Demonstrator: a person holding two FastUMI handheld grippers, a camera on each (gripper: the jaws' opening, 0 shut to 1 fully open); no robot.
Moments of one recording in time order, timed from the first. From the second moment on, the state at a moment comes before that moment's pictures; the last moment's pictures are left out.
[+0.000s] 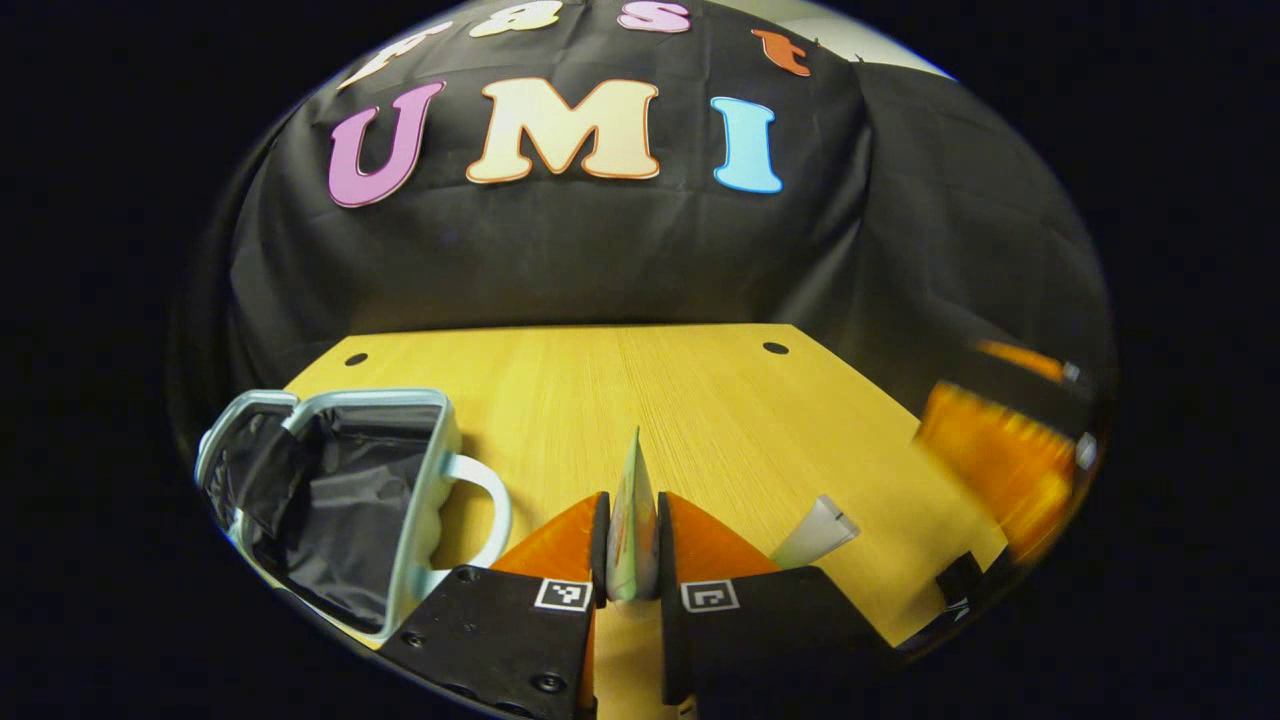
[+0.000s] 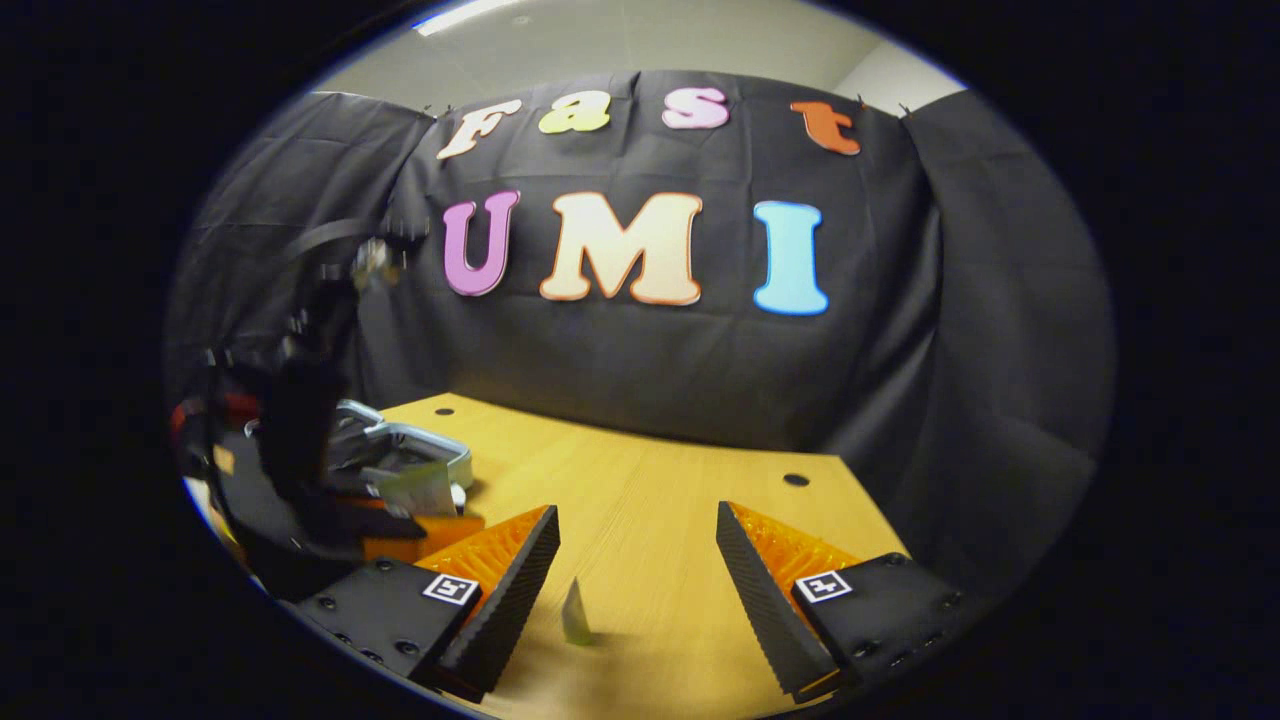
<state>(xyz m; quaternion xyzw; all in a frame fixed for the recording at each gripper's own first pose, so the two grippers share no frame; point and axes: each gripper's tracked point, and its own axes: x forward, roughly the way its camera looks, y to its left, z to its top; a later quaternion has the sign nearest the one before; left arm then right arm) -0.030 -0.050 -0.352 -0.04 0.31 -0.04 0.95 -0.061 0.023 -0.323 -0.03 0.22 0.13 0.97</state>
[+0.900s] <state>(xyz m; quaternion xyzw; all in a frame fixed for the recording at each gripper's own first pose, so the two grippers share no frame) -0.058 0.034 -0.314 -0.02 0.33 0.05 0.94 -0.085 0.059 -0.431 0.00 0.38 0.18 0.91</state>
